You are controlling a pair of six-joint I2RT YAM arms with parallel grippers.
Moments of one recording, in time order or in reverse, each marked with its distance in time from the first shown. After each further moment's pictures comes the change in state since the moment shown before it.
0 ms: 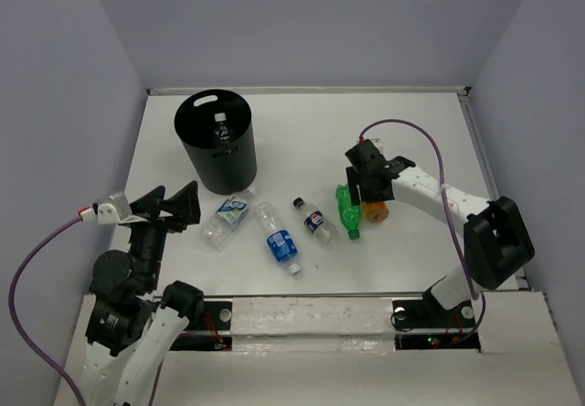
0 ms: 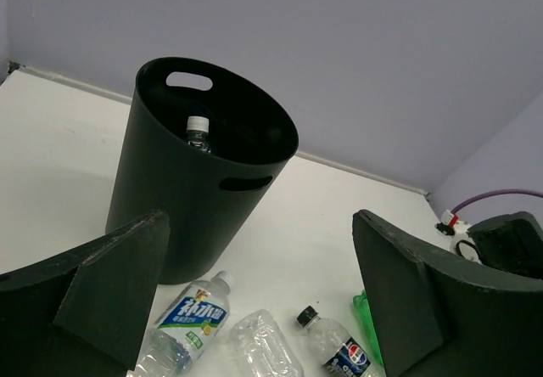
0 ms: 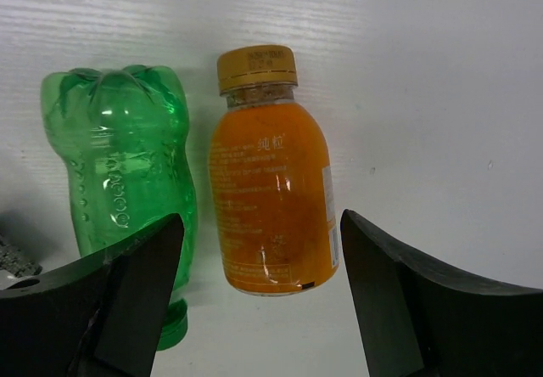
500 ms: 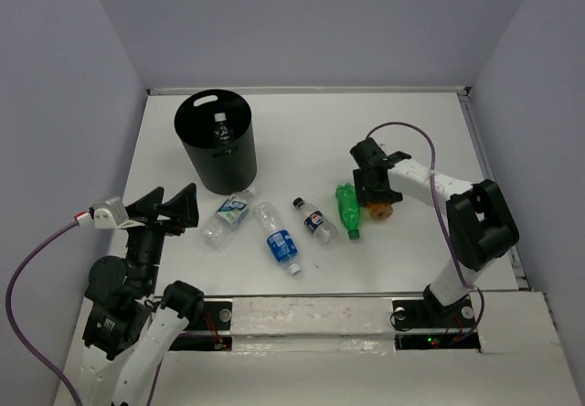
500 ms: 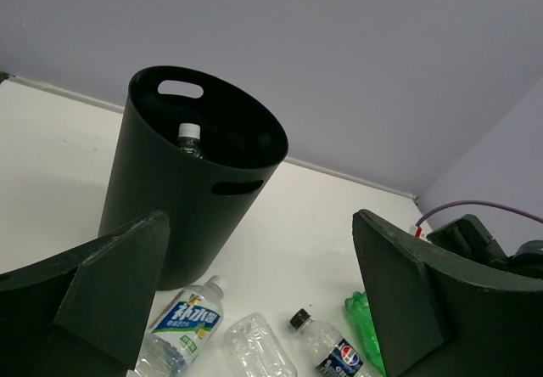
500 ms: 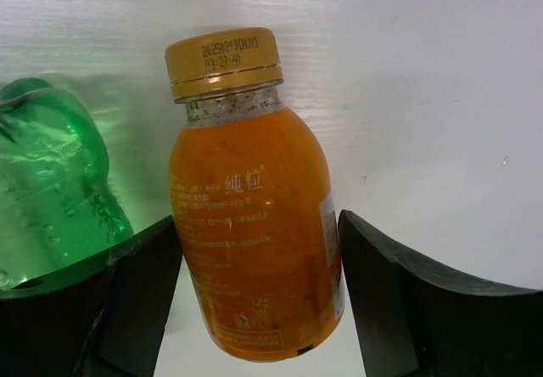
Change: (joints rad) left arm -0.043 -0.041 0.000 0.002 -0.021 0.010; right arm -0.082 0.146 0.019 -0.035 -0.044 -0.008
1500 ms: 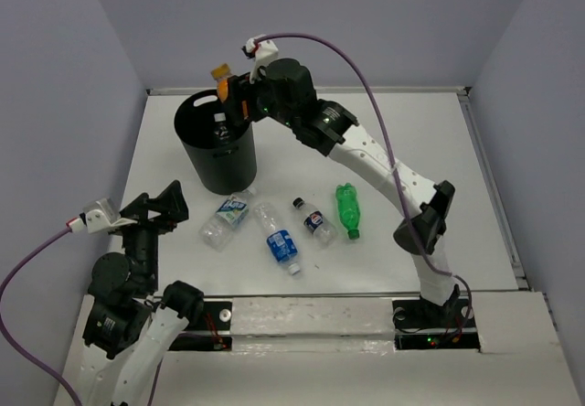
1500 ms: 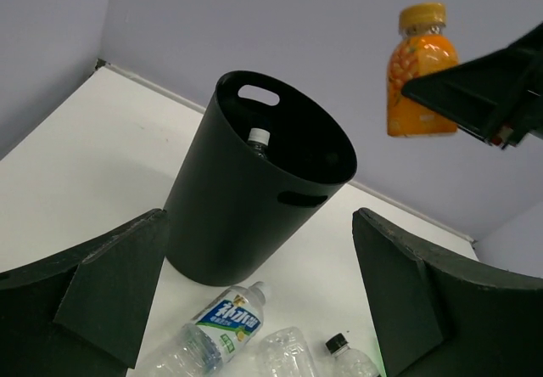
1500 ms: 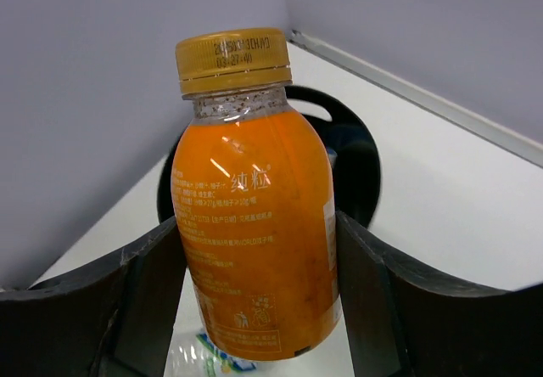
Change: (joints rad) left arm -0.001 0.008 0.002 -0.044 -0.214 -0.020; right arm 0.401 0.330 1.185 0.239 -0.204 -0.180
